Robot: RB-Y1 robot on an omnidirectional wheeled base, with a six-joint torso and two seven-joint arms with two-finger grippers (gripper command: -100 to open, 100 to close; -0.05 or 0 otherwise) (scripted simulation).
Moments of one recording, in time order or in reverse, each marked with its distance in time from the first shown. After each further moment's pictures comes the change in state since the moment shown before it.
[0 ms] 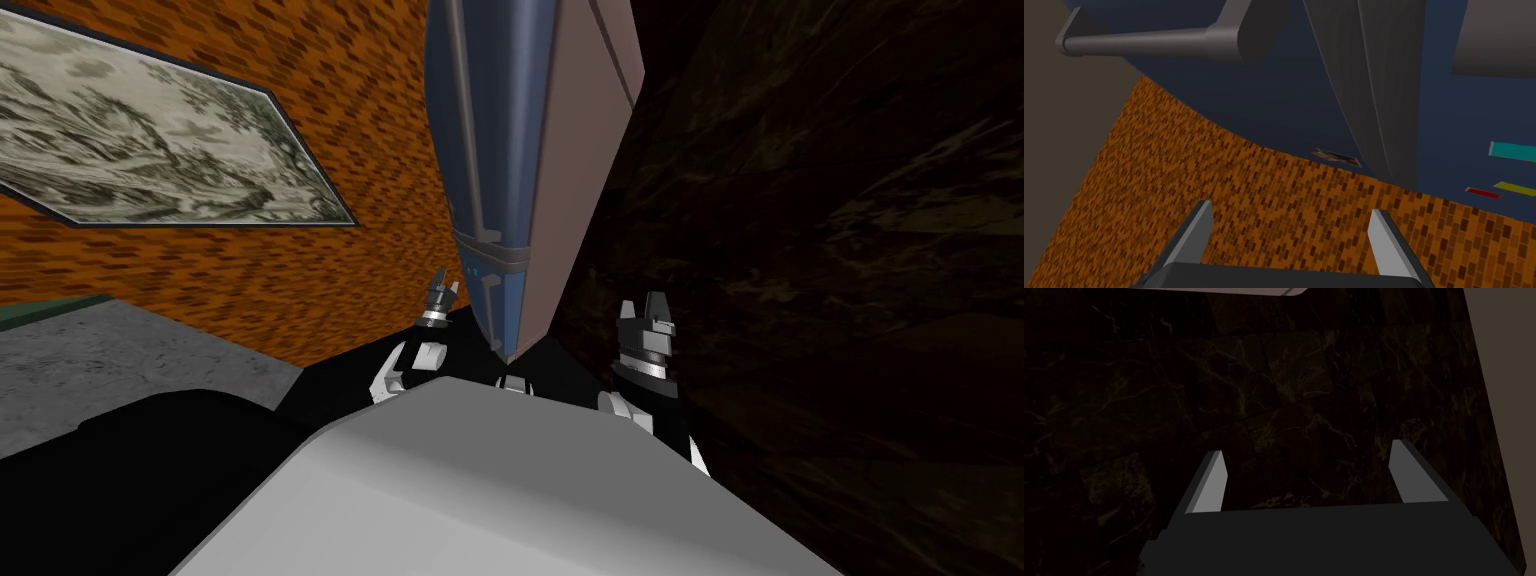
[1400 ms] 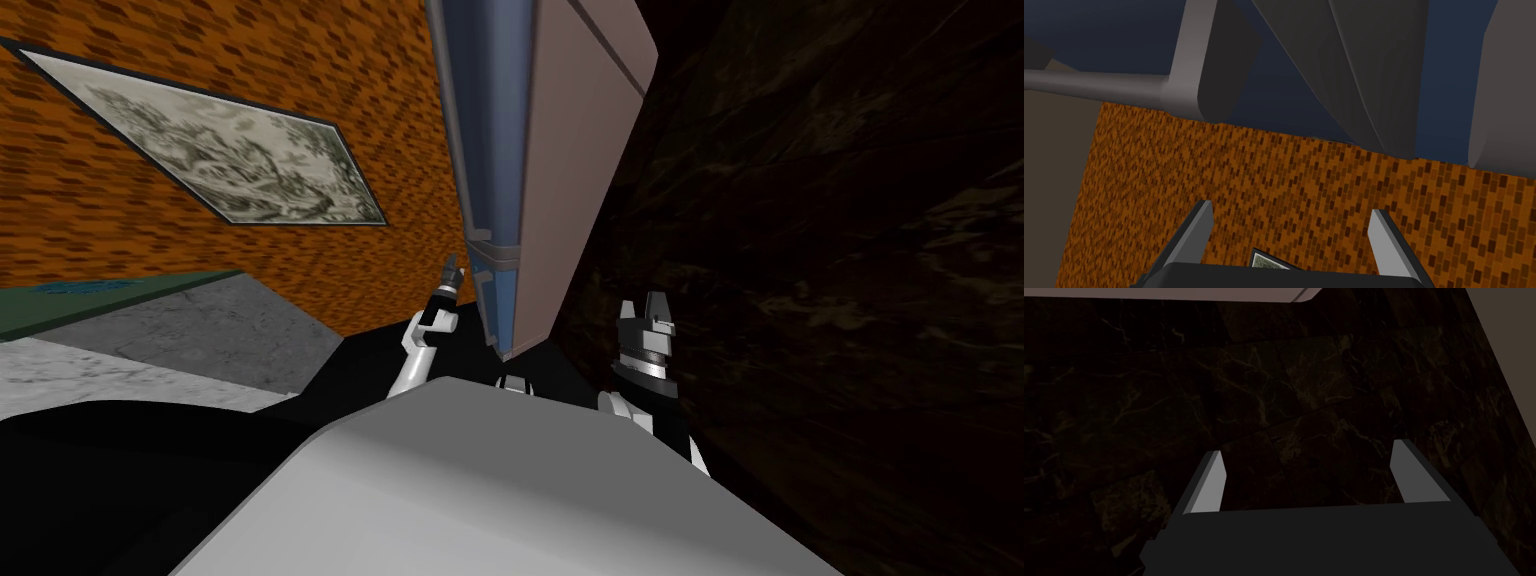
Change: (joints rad) left arm -0.381 0.020 0.087 0.205 -0.017 0.252 -0.045; right arm 0.000 0.000 0.000 0.000 0.000 0.000 0.000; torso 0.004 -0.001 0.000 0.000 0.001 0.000
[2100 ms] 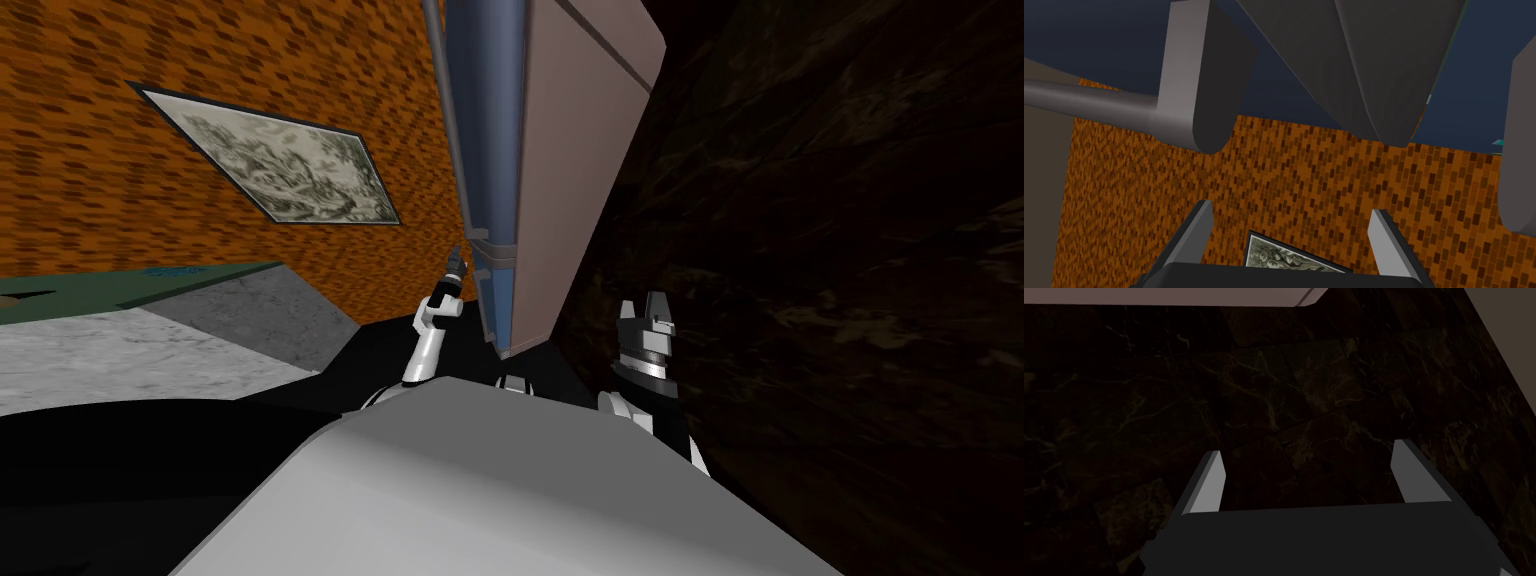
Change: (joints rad) left arm -0.194 -0.008 0.046 0.107 -0.006 0.138 -0.020; right arm 0.000 0.000 0.000 0.000 0.000 0.000 0.000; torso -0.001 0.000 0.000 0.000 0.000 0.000
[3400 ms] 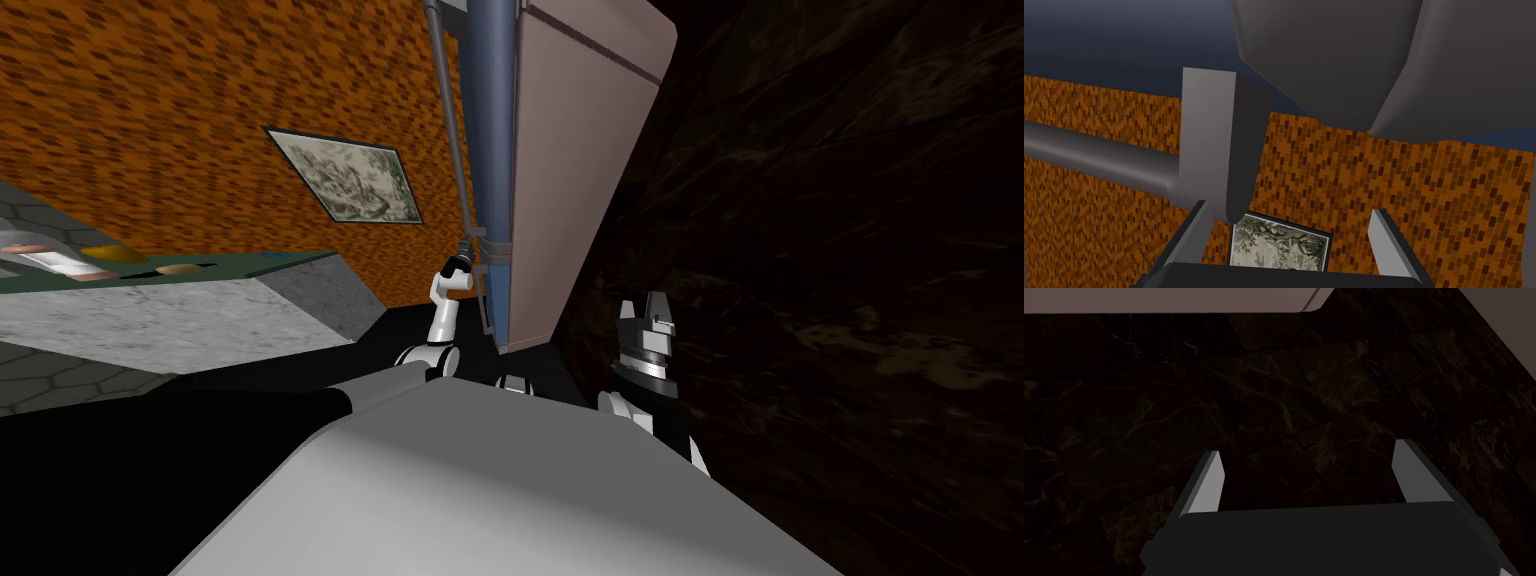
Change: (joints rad) left arm -0.358 -0.015 0.080 0.232 -0.018 0.236 -0.044; right arm 0.000 0.000 0.000 0.000 0.000 0.000 0.000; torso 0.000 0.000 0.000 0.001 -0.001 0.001
